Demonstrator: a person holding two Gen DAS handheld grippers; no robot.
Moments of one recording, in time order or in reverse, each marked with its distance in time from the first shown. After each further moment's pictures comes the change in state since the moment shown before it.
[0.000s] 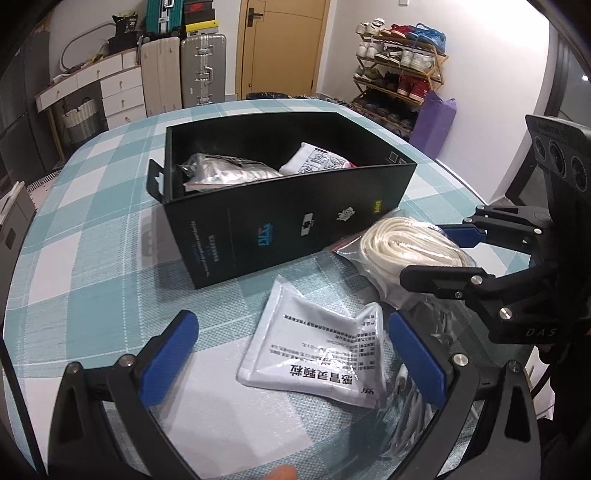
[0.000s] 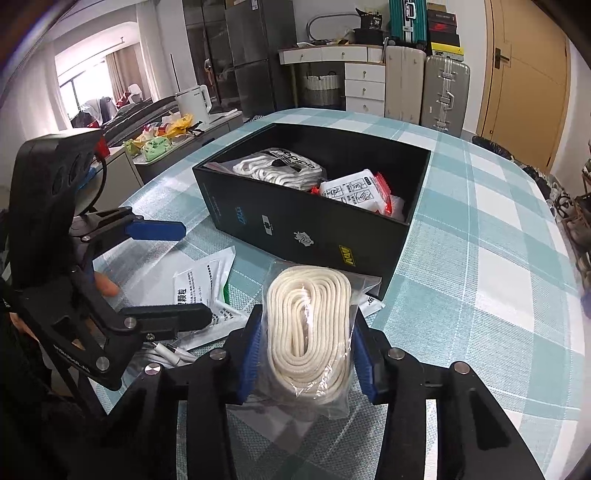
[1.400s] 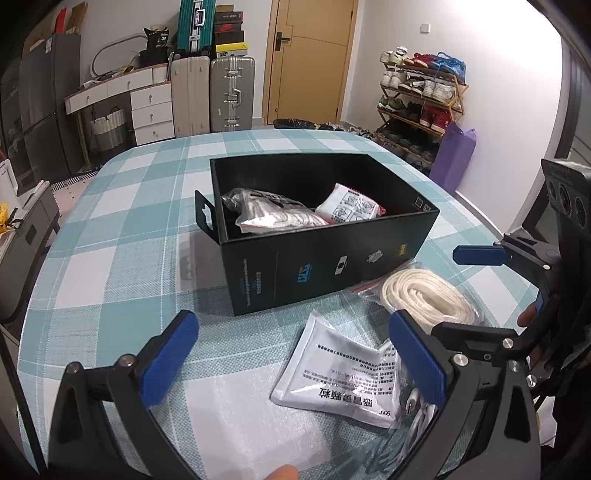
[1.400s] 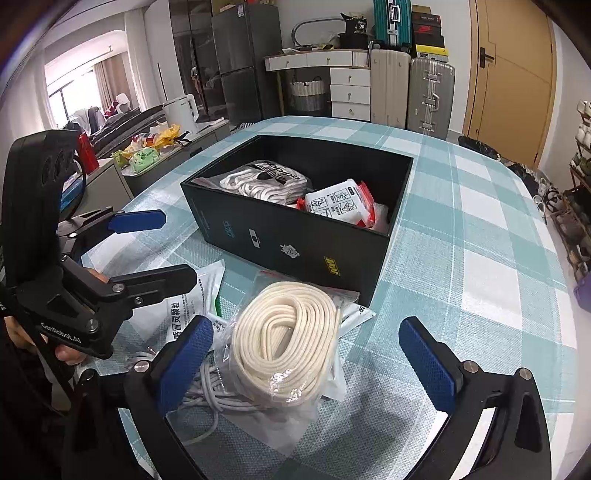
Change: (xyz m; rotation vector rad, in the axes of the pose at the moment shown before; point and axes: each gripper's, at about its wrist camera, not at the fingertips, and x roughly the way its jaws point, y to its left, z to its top) left arm -0.015 0.011 0.008 -0.061 -0.113 0.082; right arm -0.004 -0.002 0.005 0.041 -0.017 -0.038
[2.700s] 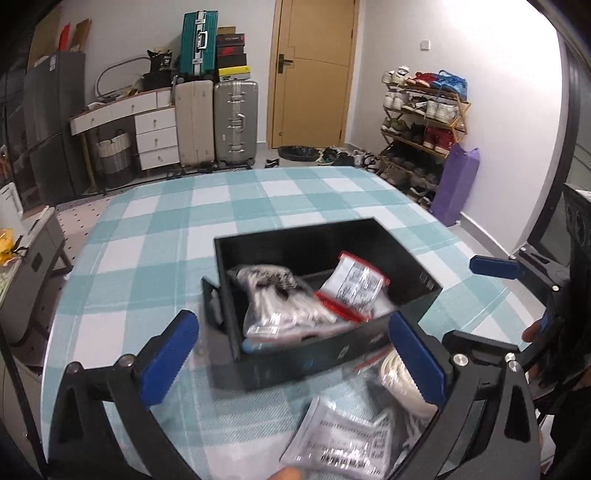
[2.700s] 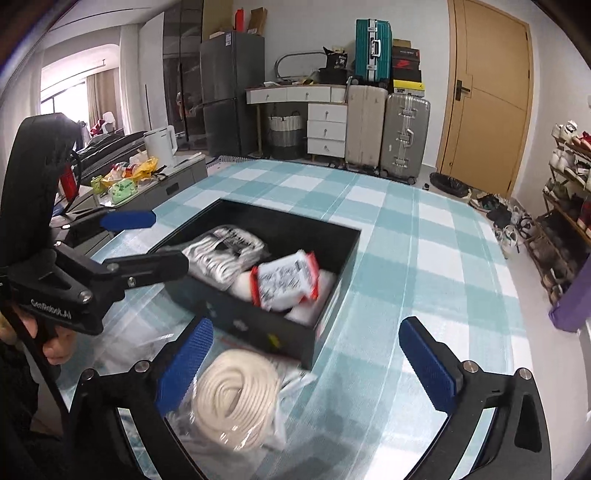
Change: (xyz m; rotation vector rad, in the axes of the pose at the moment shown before) left arm -0.007 0.003 0.048 0.007 -0.089 0.029; right arm -0.027 -0.019 0.030 -0.015 -0.137 -0.112
